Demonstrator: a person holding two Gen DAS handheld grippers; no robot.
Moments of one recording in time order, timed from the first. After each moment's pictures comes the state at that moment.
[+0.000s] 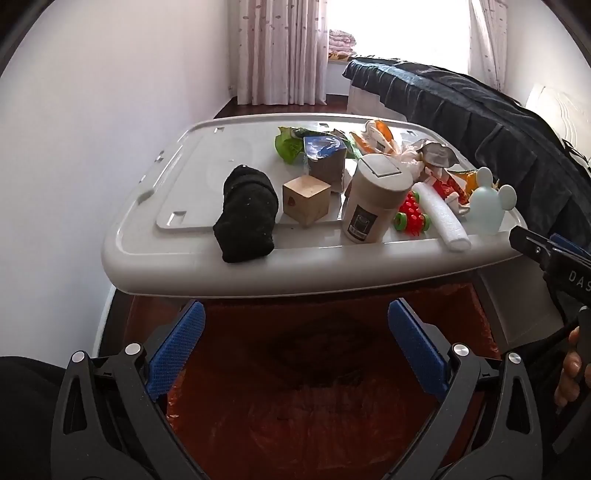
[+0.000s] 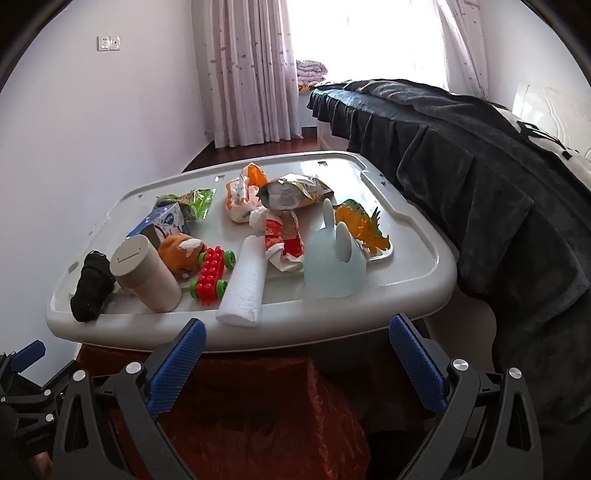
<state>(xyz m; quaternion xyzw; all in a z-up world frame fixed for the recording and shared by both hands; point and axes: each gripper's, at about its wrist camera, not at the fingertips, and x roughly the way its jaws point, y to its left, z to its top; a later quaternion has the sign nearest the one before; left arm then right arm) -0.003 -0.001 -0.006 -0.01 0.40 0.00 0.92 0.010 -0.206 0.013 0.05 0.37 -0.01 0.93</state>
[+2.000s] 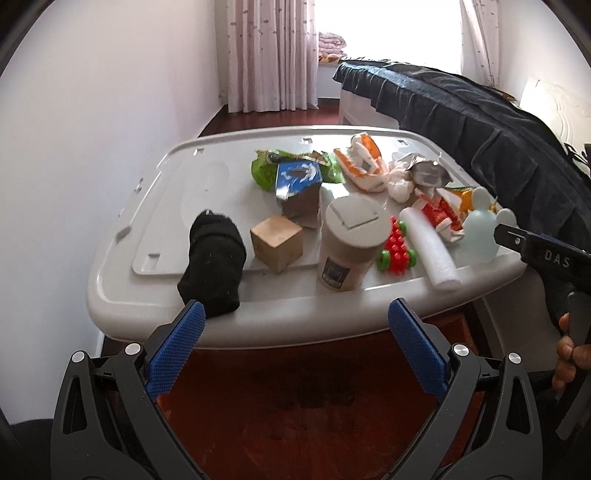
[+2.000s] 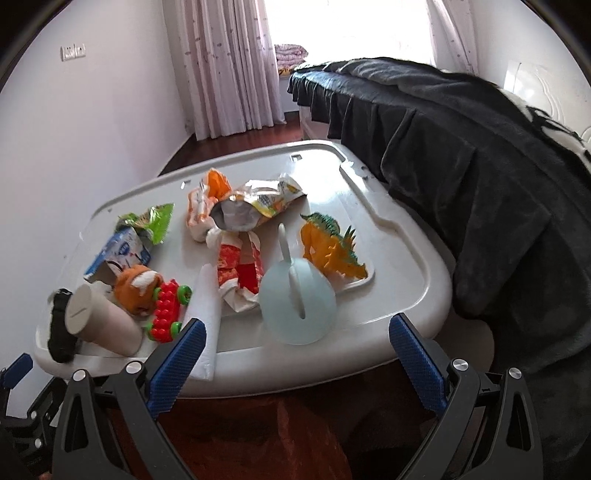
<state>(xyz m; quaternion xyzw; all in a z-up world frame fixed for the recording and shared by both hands) 0.040 -0.026 0.008 0.01 0.40 -0.01 0.92 0.075 -0.241 0.007 0.07 0.41 -0.03 0.91</state>
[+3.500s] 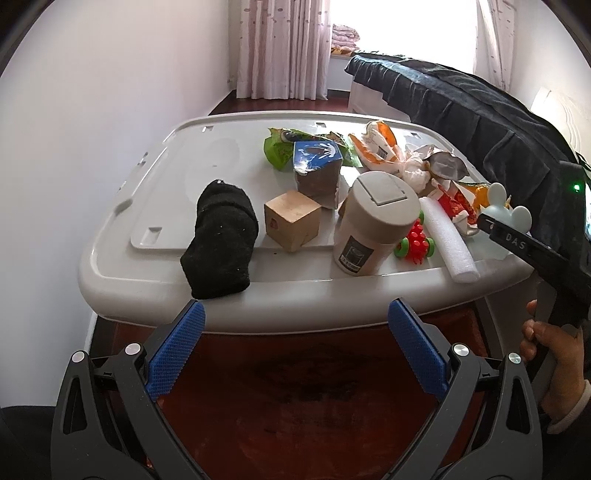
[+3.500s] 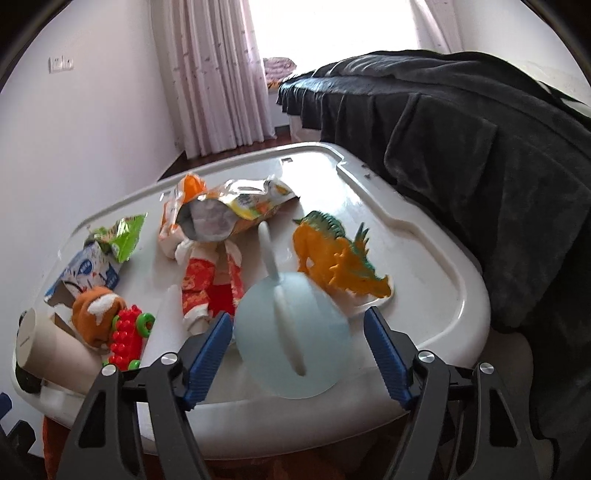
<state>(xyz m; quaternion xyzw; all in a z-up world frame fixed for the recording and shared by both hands) 0.042 -0.012 -0.007 -0.02 0.41 0.00 0.91 0.110 -0.245 -0.033 0.09 0.37 -0.05 0.92</state>
